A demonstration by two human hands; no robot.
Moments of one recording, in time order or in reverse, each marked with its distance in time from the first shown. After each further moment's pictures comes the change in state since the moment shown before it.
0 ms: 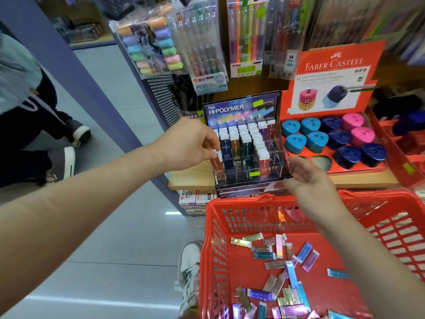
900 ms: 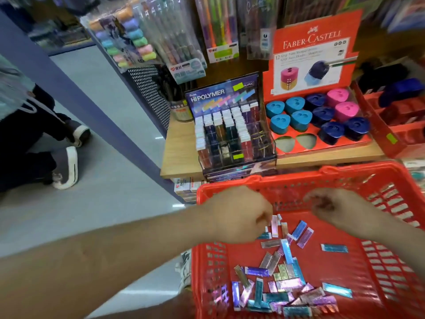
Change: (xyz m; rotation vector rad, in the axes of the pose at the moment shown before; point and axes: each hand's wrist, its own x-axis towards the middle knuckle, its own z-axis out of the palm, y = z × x) left_hand -0.051 0.118 0.088 0.014 -0.382 0.261; right_hand -0.017 0.081 -0.097 -0.711 -0.421 -0.092
